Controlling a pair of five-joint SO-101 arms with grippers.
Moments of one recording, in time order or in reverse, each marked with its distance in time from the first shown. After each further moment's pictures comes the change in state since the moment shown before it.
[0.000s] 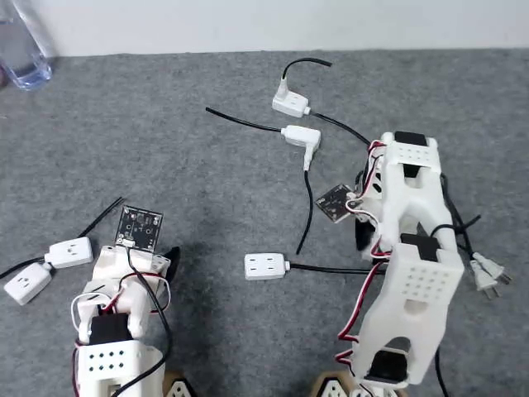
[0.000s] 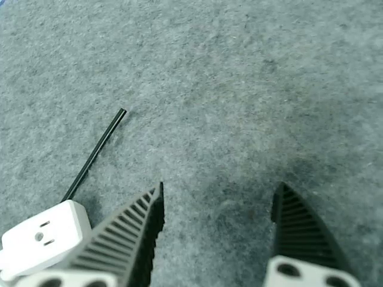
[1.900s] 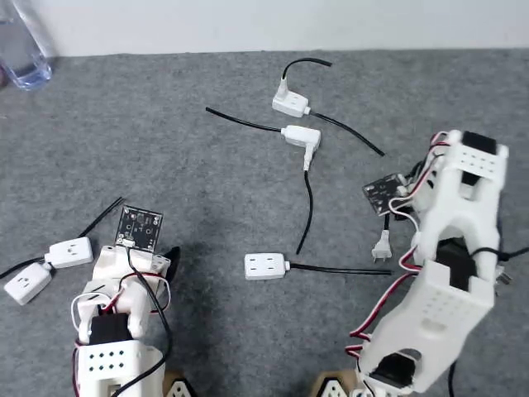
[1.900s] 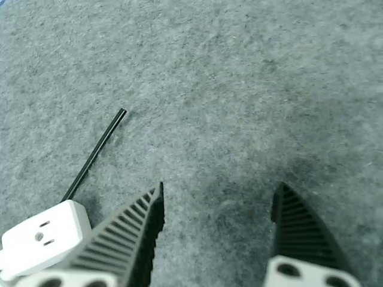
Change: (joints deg) left arm 0.0 0.0 0.0 0.0 0.0; right arm 12.2 -9.6 1.4 -4.1 2.1
